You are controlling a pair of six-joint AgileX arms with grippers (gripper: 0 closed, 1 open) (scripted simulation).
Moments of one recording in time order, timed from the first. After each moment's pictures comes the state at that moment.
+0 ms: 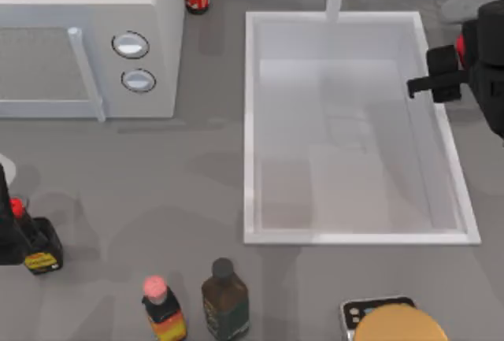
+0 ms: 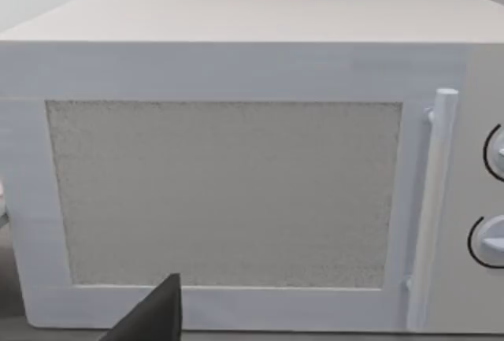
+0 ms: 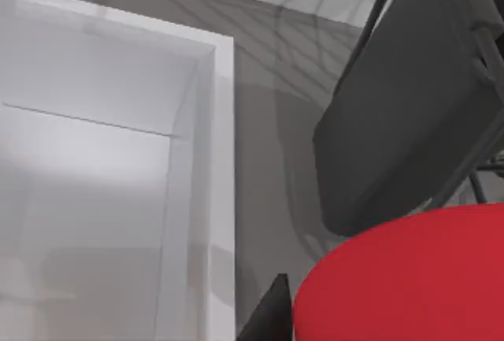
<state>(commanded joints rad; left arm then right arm) 0.00 0.00 0.00 0.00 0.00 0.00 0.34 1.63 0.85 0.24 0.49 -0.09</state>
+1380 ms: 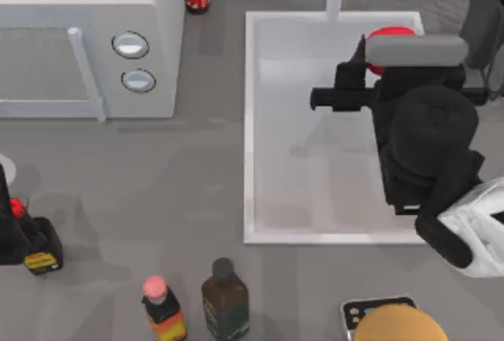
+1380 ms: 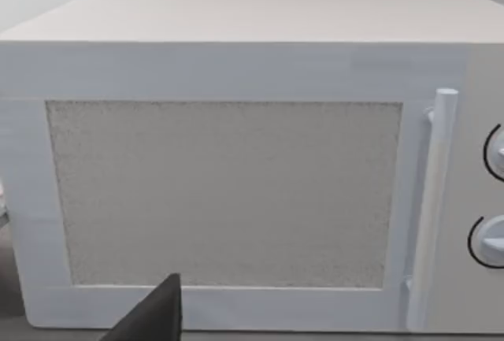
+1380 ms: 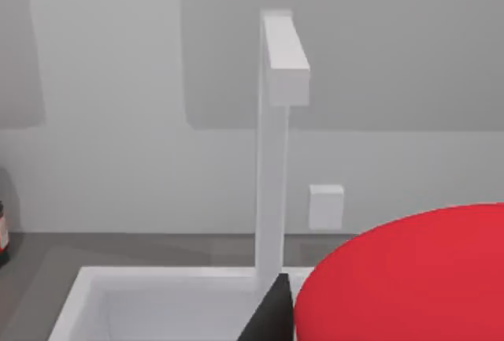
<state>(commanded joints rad) 0.00 0.00 0.00 0.00 0.00 0.00 0.65 1.82 0.68 1.10 0.69 0.02</state>
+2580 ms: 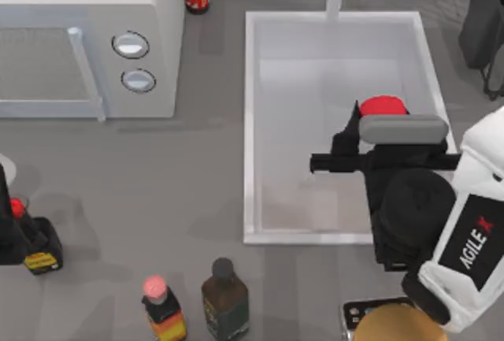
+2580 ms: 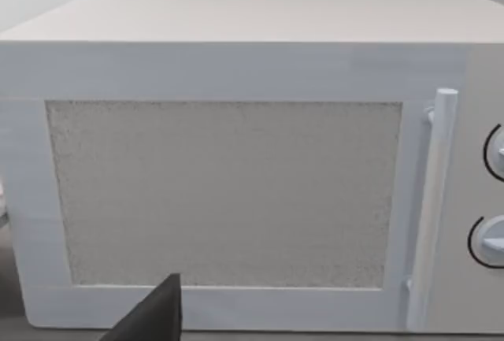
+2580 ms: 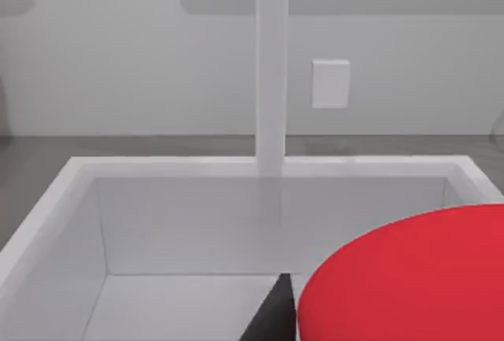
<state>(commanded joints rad) 0.00 0.00 0.00 0.00 0.00 0.00 0.65 2.23 0.61 1.61 0.68 0.02</state>
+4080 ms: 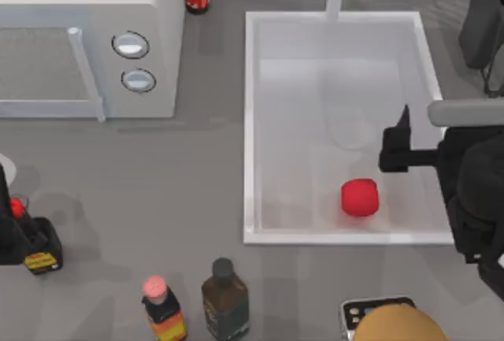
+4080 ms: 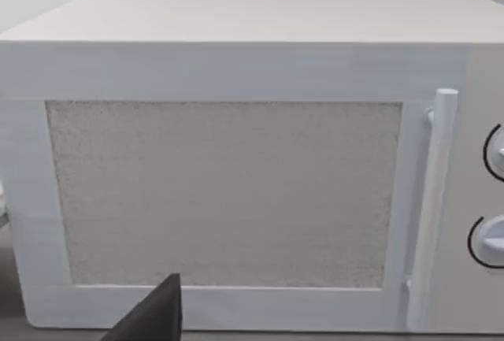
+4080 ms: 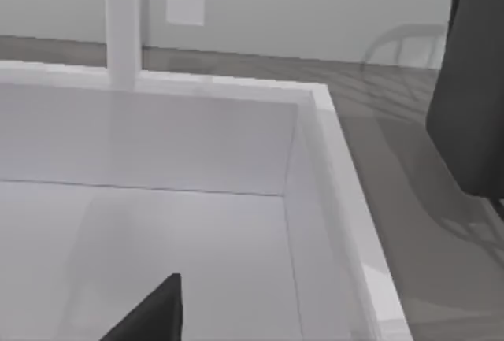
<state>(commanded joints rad) 0.00 0.00 0.00 0.00 0.00 0.00 0.45 1.92 0.43 1.28 0.53 0.01</state>
